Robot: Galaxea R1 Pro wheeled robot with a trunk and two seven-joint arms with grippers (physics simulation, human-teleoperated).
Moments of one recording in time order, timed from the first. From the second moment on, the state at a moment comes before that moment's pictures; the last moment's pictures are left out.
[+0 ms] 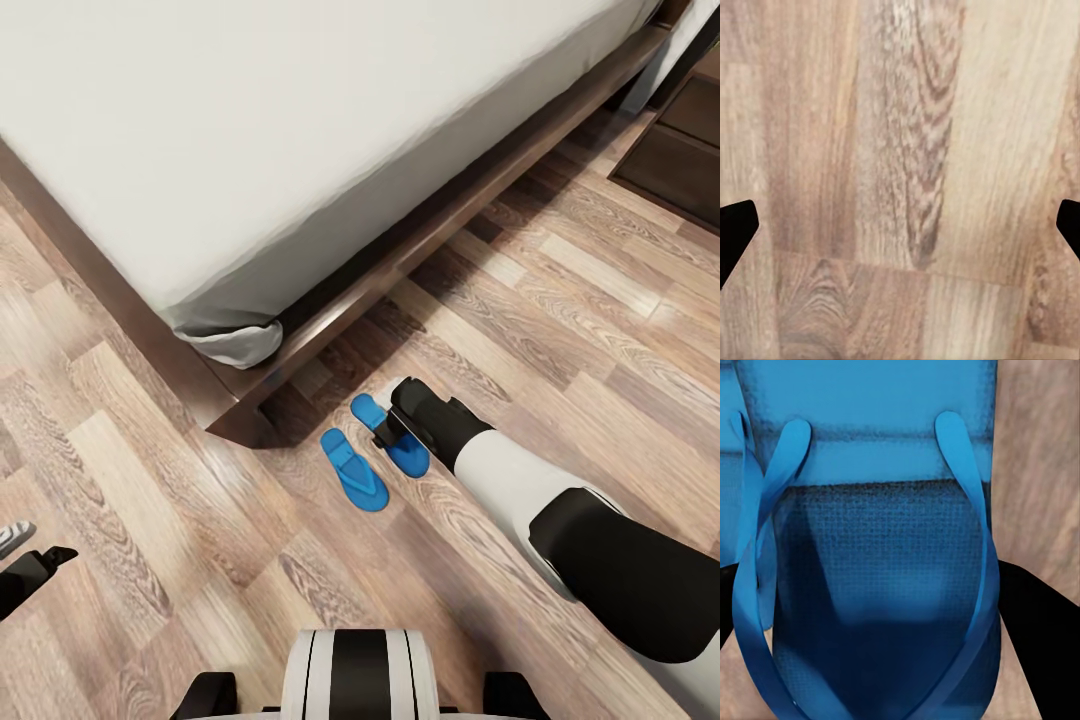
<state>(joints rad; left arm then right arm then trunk) -0.19 0.35 0.54 -1.59 1.18 0.97 0.70 -1.28 0.17 0.66 -0.42 0.11 0.83 0.29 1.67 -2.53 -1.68</state>
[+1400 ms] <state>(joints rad) -0.20 0.33 0.52 -1.60 1.19 0.97 0.68 -1.29 0.17 0.66 -0.42 0.11 0.79 0.28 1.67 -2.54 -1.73</state>
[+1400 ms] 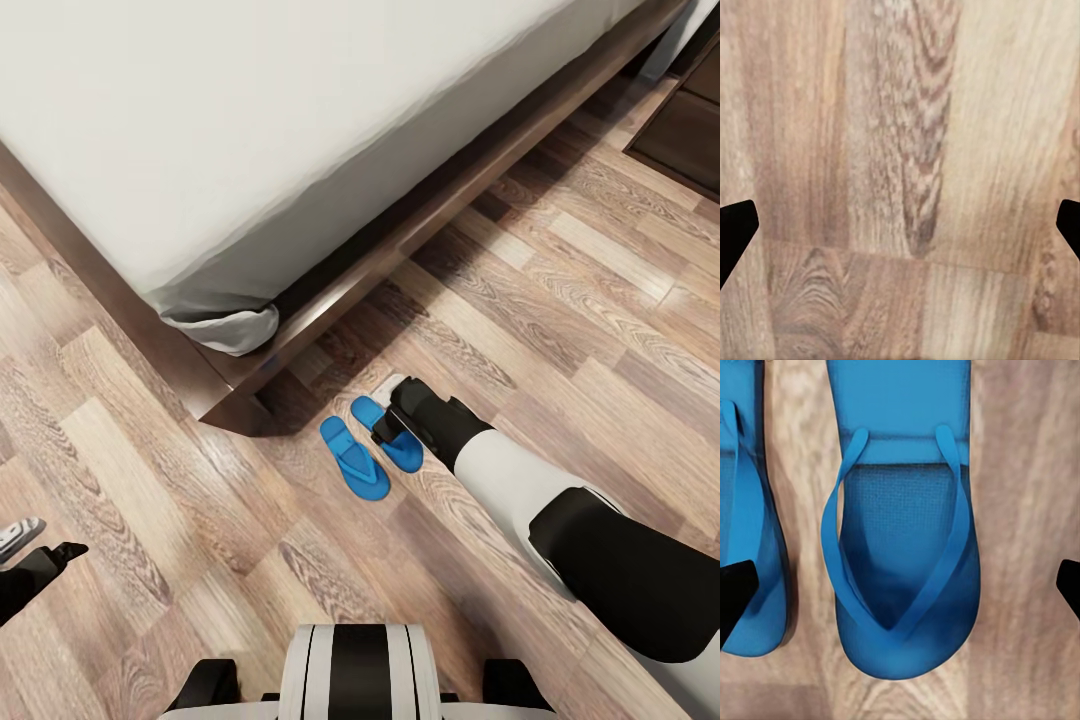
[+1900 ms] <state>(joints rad) -0.20 0.33 0.52 -1.60 1.19 0.98 0.68 -1.28 0.17 0.65 -0.52 0.11 0.79 0.32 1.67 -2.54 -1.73</state>
